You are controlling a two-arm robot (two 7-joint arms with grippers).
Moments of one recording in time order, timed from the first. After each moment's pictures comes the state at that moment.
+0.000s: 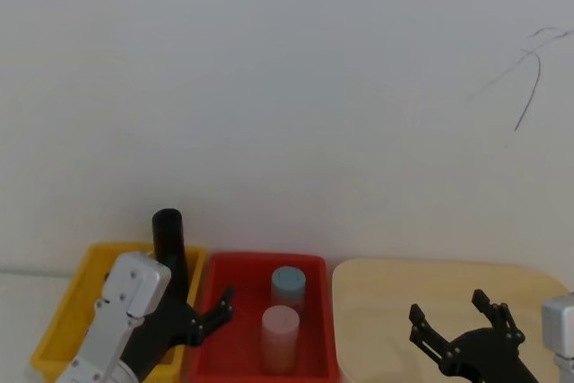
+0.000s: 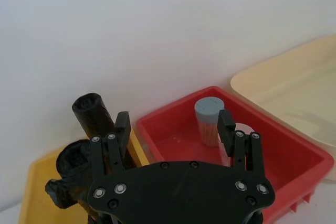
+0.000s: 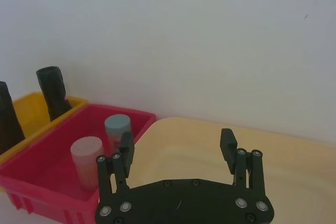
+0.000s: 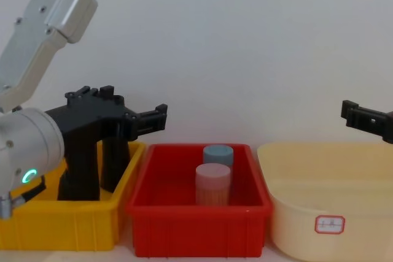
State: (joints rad) left arm -0.23 0.39 0.44 -1.63 -0.22 0.02 -0.03; right arm -0.01 0.34 -0.23 -1.77 0.29 0.03 0.07
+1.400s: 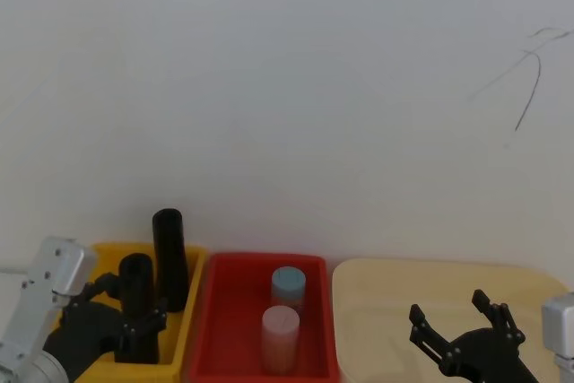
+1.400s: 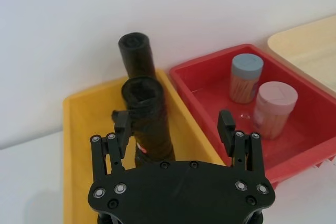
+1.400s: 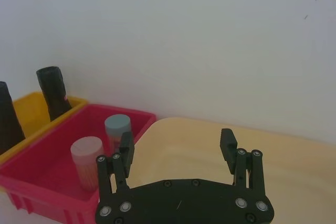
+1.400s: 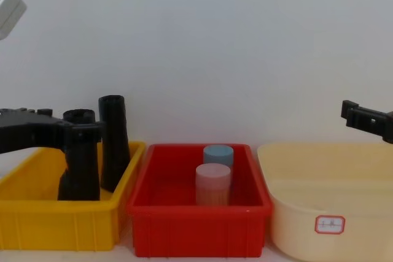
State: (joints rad) left arm -0.17 0.46 0.29 -1.72 -0.35 0.27 -0.09; right arm -0.01 0.34 -0.23 -1.77 0.29 0.03 0.07
